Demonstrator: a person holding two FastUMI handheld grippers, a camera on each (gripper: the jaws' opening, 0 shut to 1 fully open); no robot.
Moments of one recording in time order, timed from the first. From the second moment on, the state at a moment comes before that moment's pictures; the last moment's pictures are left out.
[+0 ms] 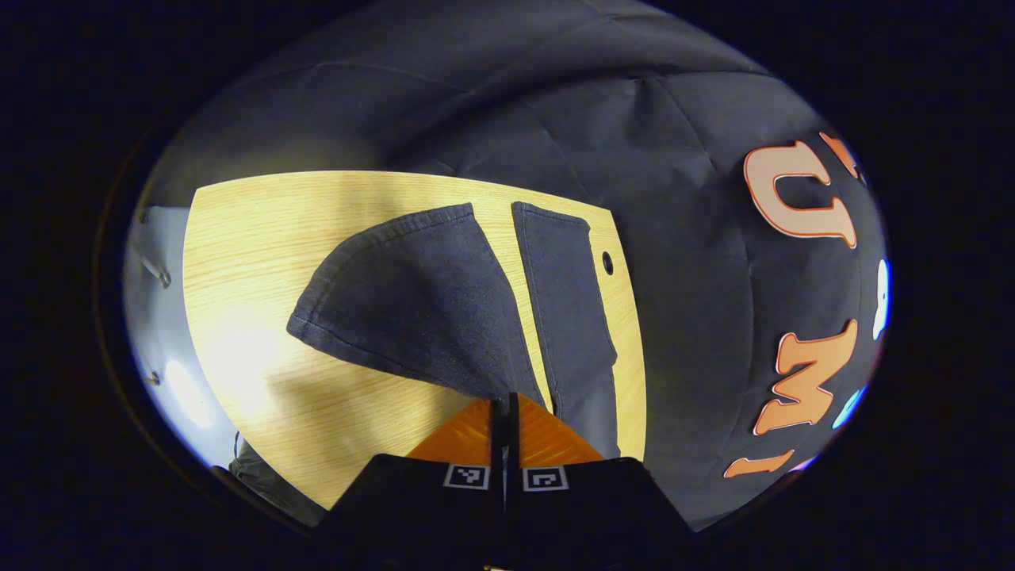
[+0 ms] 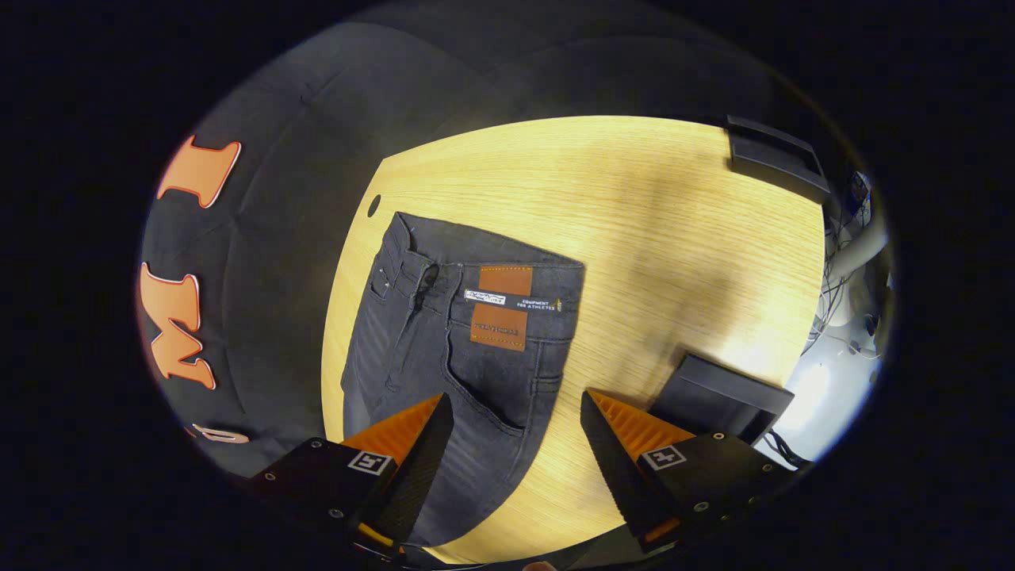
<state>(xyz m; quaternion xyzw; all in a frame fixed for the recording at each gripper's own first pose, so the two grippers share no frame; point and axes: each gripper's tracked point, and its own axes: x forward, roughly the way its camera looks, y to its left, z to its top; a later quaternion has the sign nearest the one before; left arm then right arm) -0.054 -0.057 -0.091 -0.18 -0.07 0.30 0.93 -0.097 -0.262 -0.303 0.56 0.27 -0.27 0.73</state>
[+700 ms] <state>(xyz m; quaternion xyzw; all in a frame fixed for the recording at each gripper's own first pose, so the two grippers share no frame) -0.045 -0.048 -0.093 -0.19 -0.07 0.29 0.94 -0.058 -0.267 -0.324 0.54 0.25 -0.24 0.77</state>
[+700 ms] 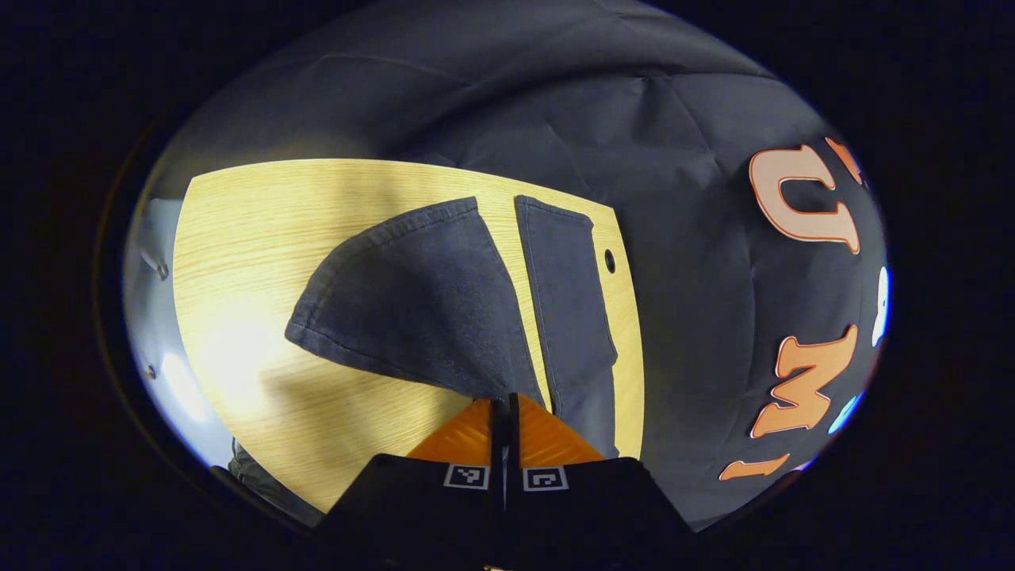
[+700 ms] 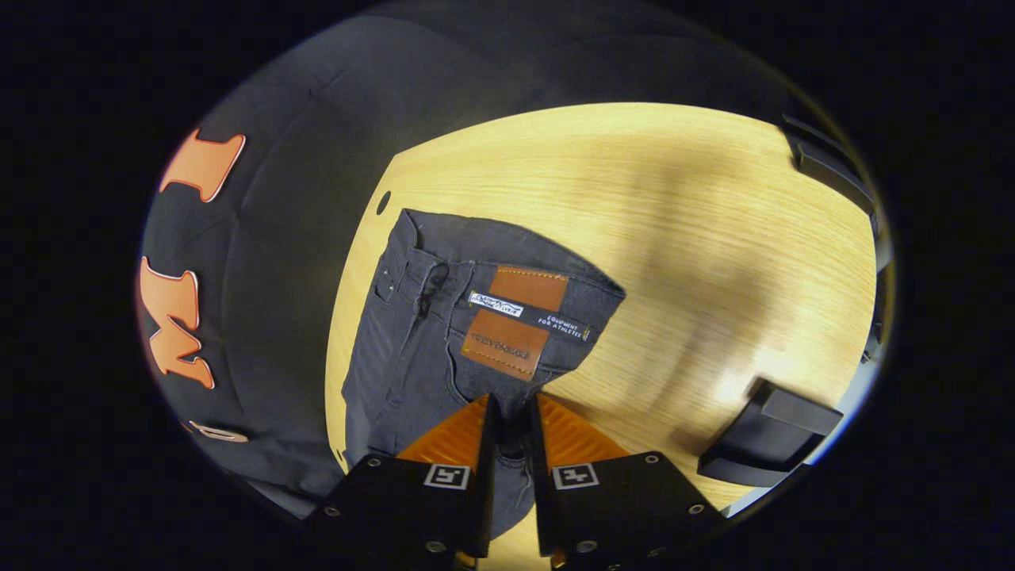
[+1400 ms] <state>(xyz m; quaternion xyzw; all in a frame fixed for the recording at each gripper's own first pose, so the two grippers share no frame) -0.067 -0.059 -0.082 -0.14 -0.01 0.38 0.92 -0.053 -0.260 -0.237 0.54 0.20 -0.20 0.79</state>
